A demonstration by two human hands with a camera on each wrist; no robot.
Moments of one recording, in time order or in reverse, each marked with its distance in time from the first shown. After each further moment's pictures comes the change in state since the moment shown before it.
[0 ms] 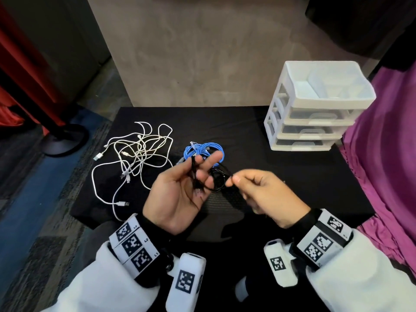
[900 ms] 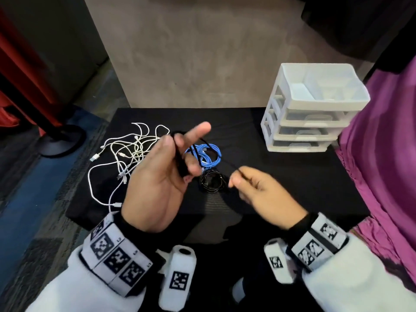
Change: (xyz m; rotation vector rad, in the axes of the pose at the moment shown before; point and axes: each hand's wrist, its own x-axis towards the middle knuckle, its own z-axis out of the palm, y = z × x) left_hand -0.022 0.014 0.024 0.412 -0.191 0.457; right_hand 0.000 0.008 -0.008 -0.210 -0.034 -0.222
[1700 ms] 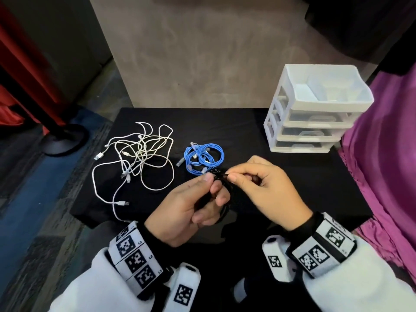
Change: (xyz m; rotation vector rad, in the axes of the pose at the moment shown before) left_hand -0.019 -0.040 -0.017 -0.110 -0.215 -0.435; right_hand -0.004 -0.037 0.003 -0.068 0.212 -0.150
